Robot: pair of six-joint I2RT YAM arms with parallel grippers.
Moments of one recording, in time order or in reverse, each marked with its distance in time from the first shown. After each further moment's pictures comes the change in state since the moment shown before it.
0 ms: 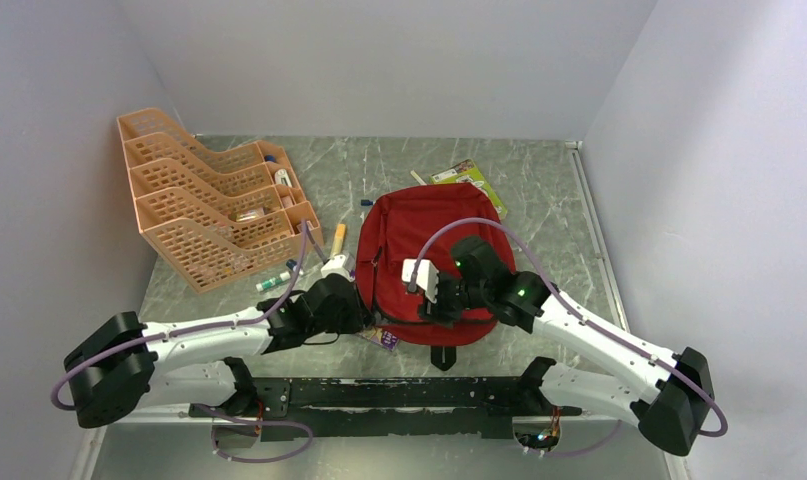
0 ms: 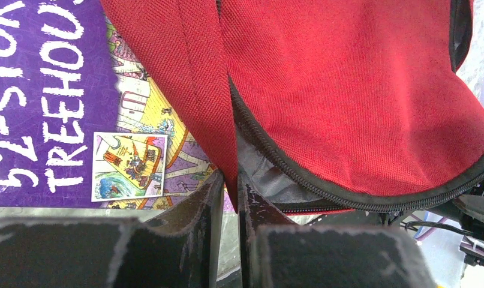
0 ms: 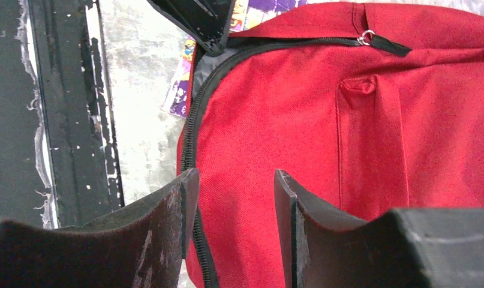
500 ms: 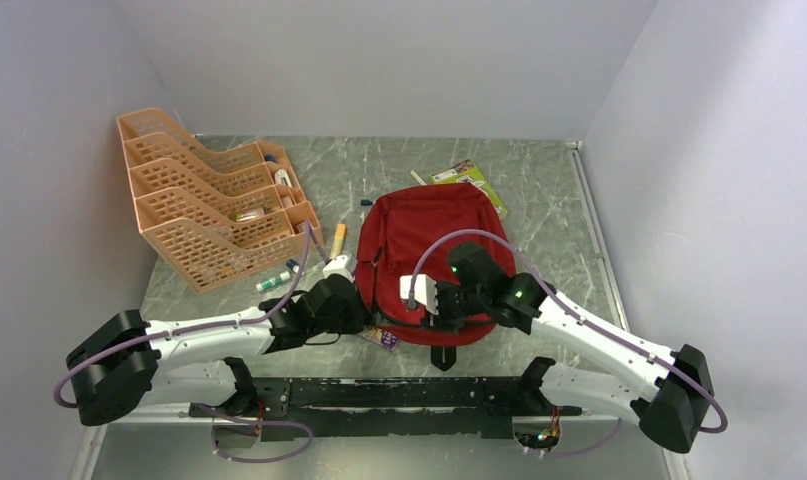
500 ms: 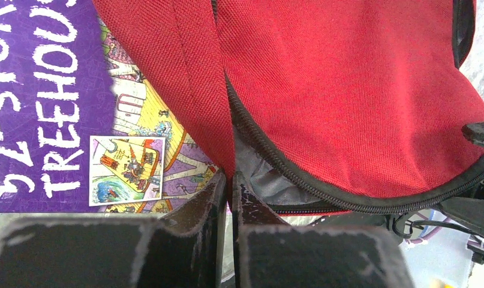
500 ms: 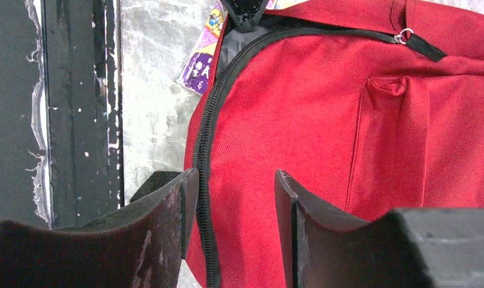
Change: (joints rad) left arm -0.006 0.019 0.000 0.018 0.000 0.019; right arm 0.024 0.007 -0.007 -0.069 -0.027 -0.127
